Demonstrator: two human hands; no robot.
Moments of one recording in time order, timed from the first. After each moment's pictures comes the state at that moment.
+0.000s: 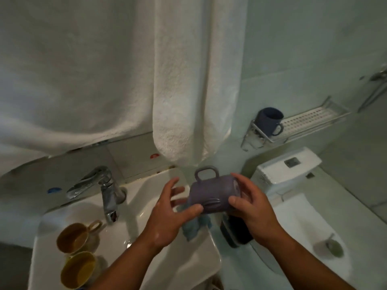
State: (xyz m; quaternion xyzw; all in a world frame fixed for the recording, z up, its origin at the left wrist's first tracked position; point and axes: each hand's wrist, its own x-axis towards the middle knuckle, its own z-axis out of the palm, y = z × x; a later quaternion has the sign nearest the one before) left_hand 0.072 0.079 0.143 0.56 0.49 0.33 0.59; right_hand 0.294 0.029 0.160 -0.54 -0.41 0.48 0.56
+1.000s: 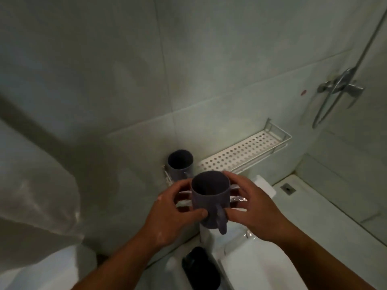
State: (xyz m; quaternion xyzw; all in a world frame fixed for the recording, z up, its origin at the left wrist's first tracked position) left_hand 0.450 0.195 0.186 0.66 0.43 0.31 0.53; right_hand 0.673 0.127 0.181 -0.60 -0.55 0.41 0.42
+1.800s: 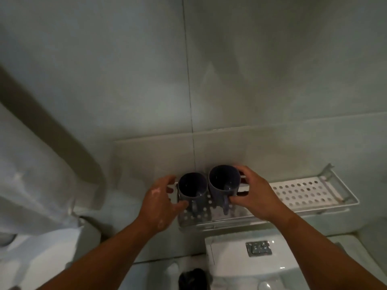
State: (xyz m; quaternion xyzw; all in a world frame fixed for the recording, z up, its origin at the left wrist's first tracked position) left_hand 0.470 0.284 0.149 0.63 0.68 0.31 0.23; right_hand 0.749 0.328 0.141 -0.53 -0.70 0.36 0.31
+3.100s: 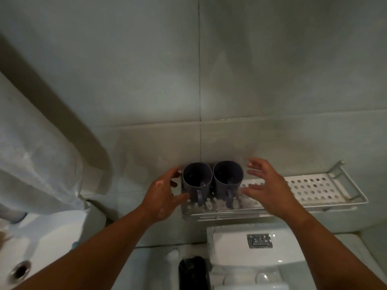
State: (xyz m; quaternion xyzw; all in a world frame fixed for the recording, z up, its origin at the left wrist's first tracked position) left_hand 0.456 0.285 0.132 0.65 0.66 0.26 0.27; right_hand 0.763 0.317 0.143 -0.57 -0.65 0.39 0.32
